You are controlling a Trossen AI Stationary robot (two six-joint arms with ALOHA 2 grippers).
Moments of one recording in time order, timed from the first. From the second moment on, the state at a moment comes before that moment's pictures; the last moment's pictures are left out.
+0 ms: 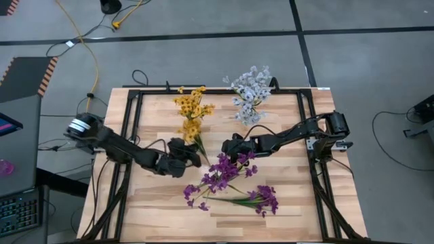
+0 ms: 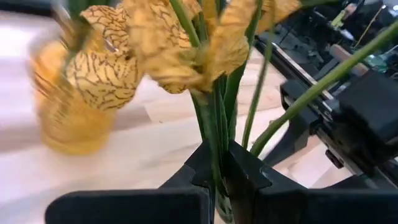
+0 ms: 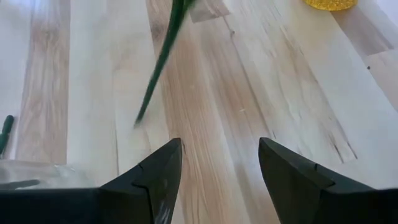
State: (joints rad) left arm -0.32 1.48 0.63 0.18 -0.98 -1.11; right arm 0.08 1.78 0.96 0.03 0.13 0.29
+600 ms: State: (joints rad) left arm -0.36 0.98 0.63 0.01 -1.28 -0.56; right arm 0.08 1.78 0.96 0.03 0.13 0.29
